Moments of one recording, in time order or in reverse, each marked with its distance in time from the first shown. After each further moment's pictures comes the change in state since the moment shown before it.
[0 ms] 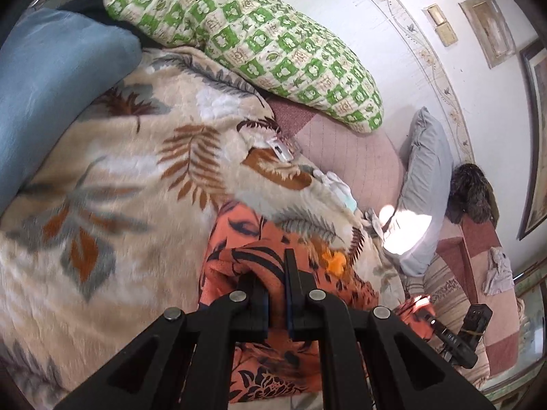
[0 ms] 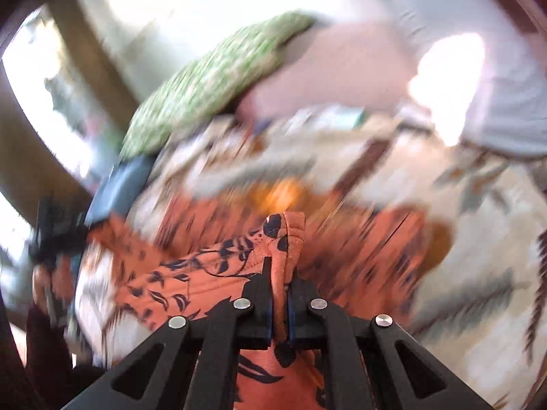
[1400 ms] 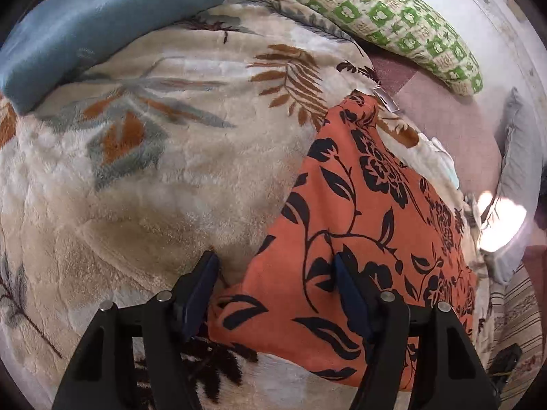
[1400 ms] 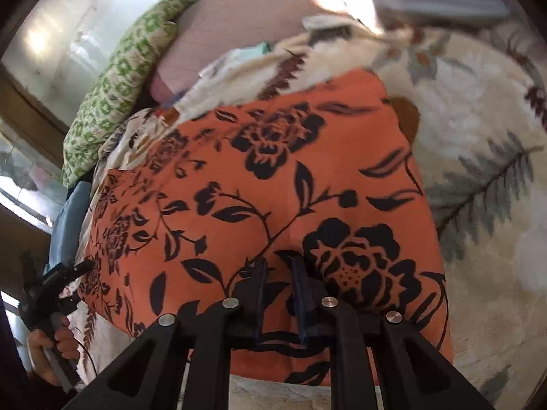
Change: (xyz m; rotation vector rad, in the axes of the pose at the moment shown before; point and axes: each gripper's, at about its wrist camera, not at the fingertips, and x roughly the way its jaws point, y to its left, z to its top) left arm 0.056 0.046 -0.084 -0.109 0.041 0.373; right arm 0.078 -0.054 -0.087 0.342 0.144 -0.034
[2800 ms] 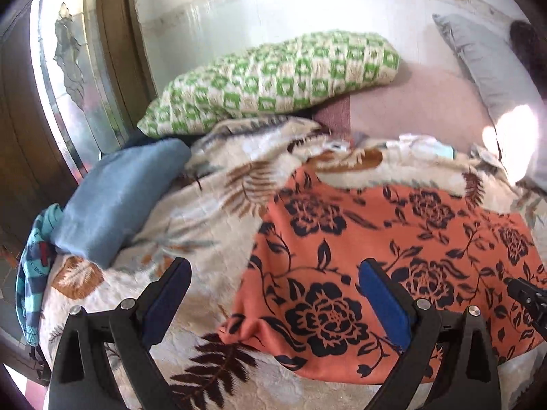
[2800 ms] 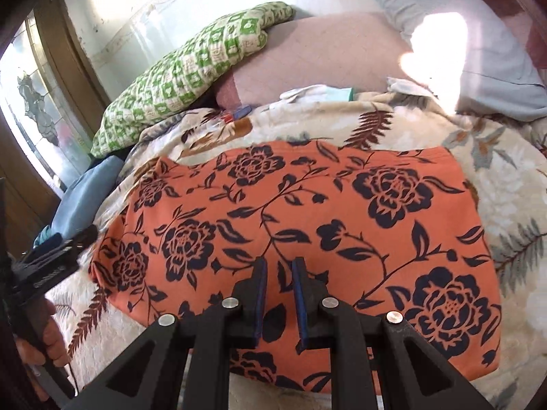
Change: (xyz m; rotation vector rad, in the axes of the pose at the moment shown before) left arm -0.074 -0.121 -0.054 0.498 -0.442 0.334; right arm -0.017 0.112 -0.019 -0.316 -0.201 -0.059
